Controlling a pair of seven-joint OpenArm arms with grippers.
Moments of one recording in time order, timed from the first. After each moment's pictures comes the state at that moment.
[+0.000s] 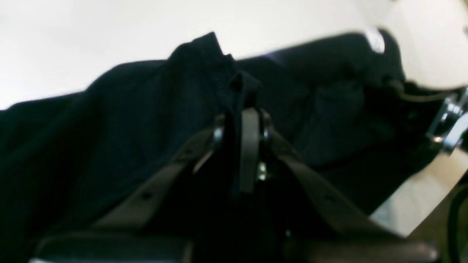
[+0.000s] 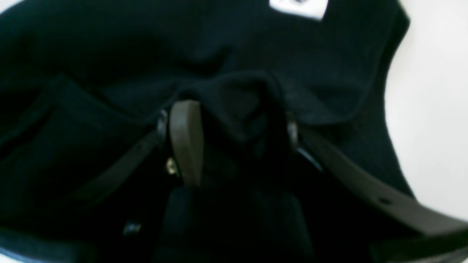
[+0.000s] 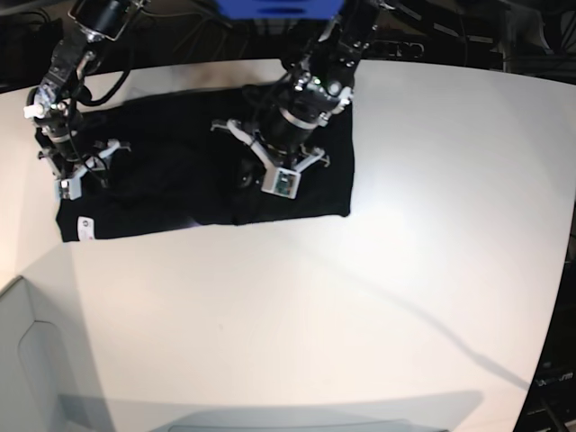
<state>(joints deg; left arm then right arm) 16.7 2.6 25.7 104.7 -9.5 1.5 31.7 -10.1 4.0 37.0 89.3 6.3 39.1 -35.4</state>
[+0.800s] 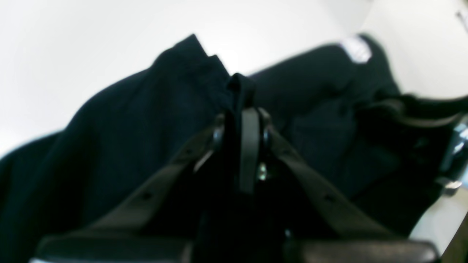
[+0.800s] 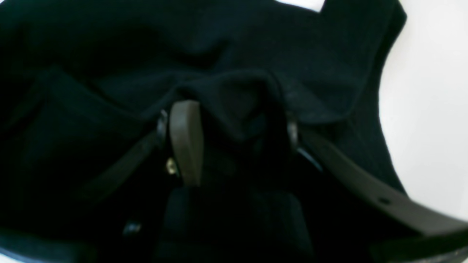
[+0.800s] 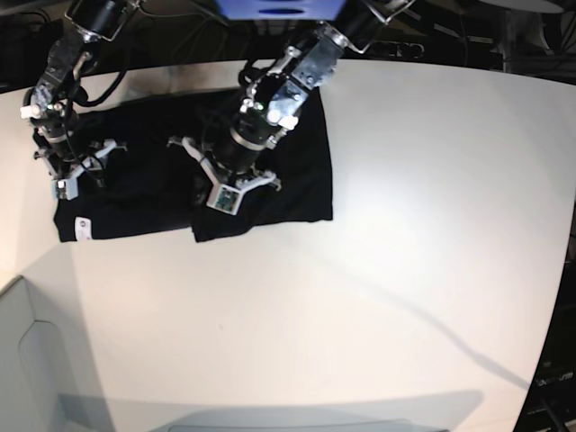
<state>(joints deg) 3.8 4.7 38.5 87.1 -10.5 9.9 22.2 -10.2 4.7 37.0 89.3 6.3 39.1 -35.9</state>
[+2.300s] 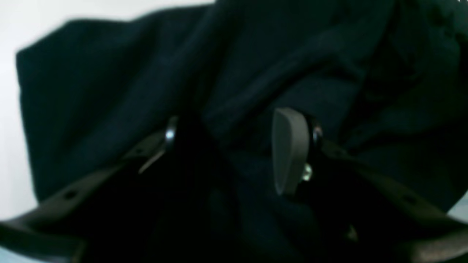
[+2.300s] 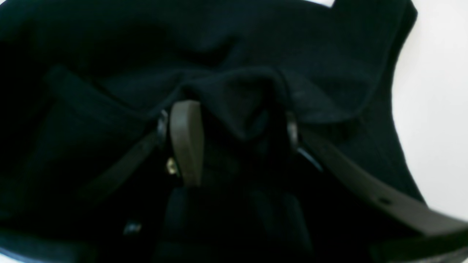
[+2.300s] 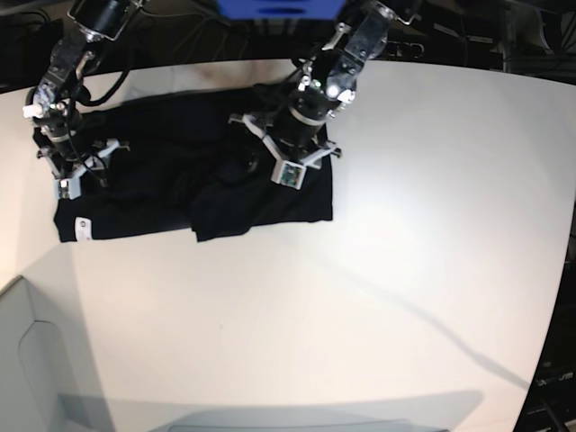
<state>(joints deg) 13.4 -5.1 31.0 97.5 -10.5 9.7 29.3 -10.2 3.9 37.0 89.3 6.3 39.1 -36.0</state>
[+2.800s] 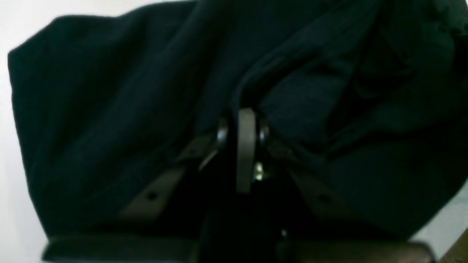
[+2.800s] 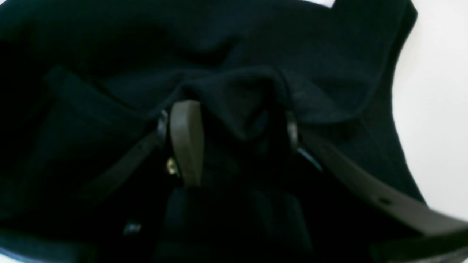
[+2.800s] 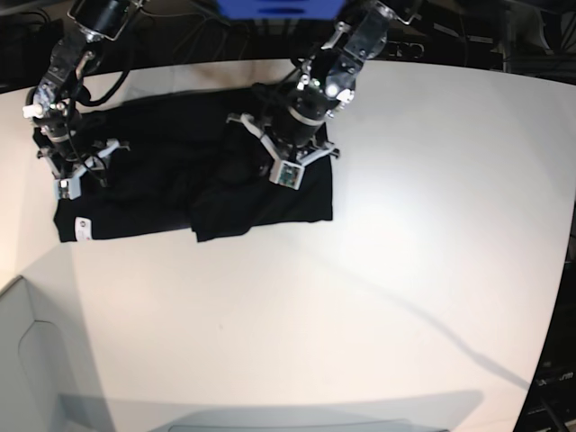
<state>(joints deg) 13.5 -5.2 31.9 99.1 -10.5 9.7 29.6 -10.2 3.9 37.0 89.3 6.3 39.1 -36.0</state>
